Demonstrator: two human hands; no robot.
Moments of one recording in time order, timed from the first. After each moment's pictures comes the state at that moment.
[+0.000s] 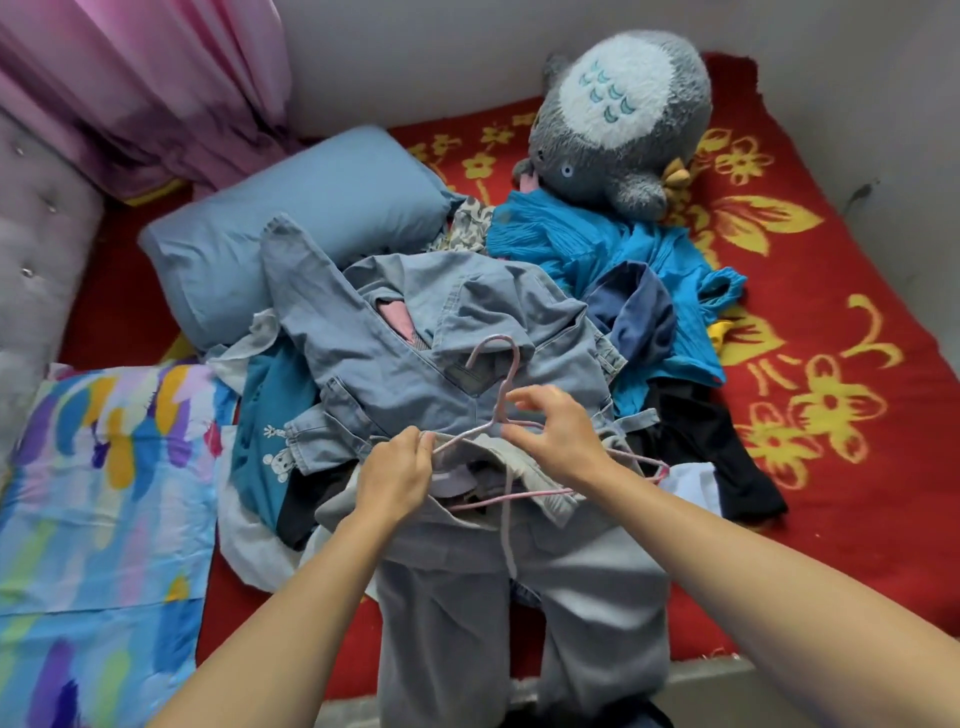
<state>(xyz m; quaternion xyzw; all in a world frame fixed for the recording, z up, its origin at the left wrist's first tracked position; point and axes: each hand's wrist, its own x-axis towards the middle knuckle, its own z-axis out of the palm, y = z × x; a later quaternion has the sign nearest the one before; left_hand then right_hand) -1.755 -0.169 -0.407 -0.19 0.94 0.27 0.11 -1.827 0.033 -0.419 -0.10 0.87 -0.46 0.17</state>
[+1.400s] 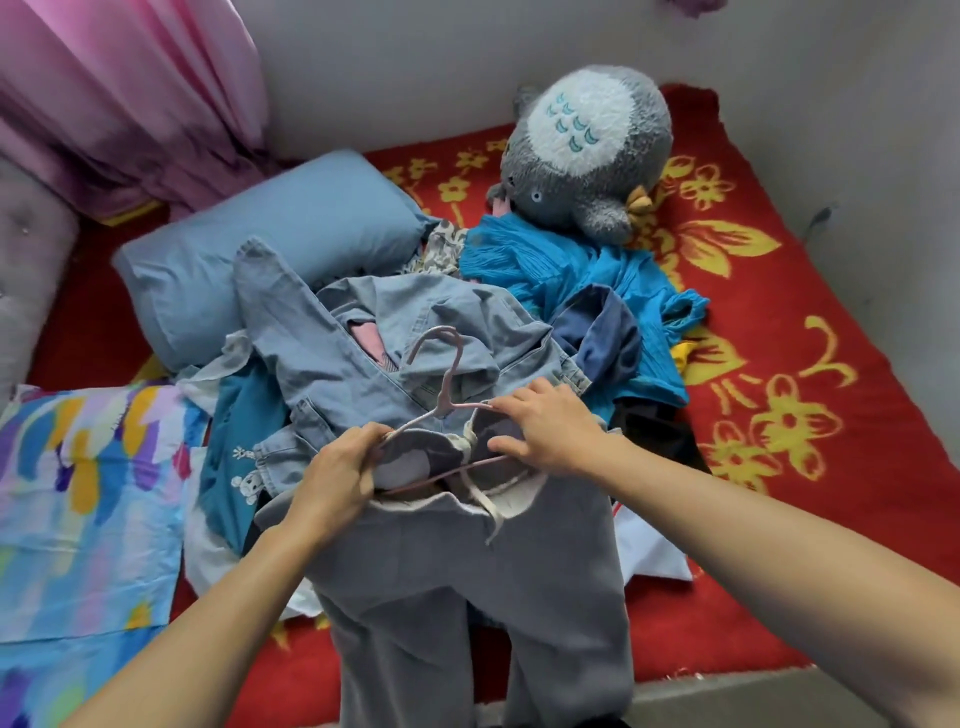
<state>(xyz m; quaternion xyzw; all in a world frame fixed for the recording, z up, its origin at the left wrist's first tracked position) -1.765 -0.184 -0.379 -0.03 0.96 0.28 0.05 -1.875 0.075 -0.382 -0.32 0.93 -0.08 0.17</state>
